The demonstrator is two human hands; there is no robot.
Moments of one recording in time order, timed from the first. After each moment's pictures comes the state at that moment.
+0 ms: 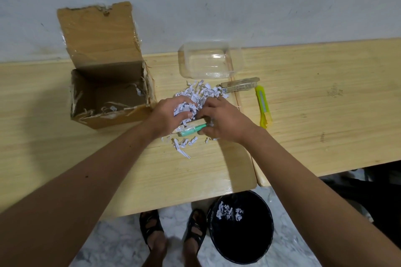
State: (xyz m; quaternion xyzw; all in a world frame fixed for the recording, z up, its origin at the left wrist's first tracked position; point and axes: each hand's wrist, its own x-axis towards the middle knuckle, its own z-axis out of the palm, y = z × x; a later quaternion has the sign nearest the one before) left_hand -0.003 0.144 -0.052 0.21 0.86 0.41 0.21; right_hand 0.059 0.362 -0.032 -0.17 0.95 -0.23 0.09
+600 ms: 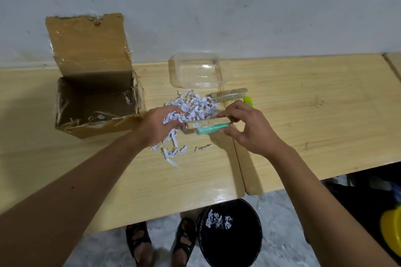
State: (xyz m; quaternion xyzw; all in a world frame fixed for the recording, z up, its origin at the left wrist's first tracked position) left_hand -0.003 0.144 -0.053 0.23 0.85 0.42 0.21; right_hand 0.098 0.425 0.012 -0.09 0.94 -0.32 0.00
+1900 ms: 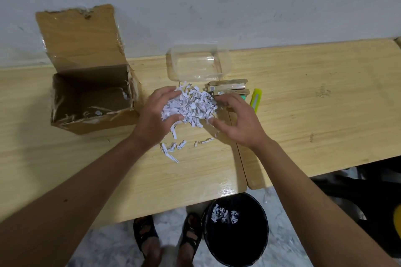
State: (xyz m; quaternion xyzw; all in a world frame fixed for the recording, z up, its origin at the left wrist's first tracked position) left_hand 0.013 0.153 -0.050 0.28 0.87 0.41 0.00; right_hand 0.092 0.411 -0.034 -0.01 0.92 -0.40 -0.06
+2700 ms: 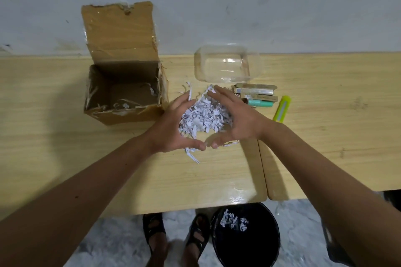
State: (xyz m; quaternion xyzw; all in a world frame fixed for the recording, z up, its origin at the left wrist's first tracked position) left_hand 0.024 0.121 -0.054 0.26 0.86 0.41 0.17; right_hand 0.037 0.381 -0.034 -0.13 0.93 -0.29 0.21
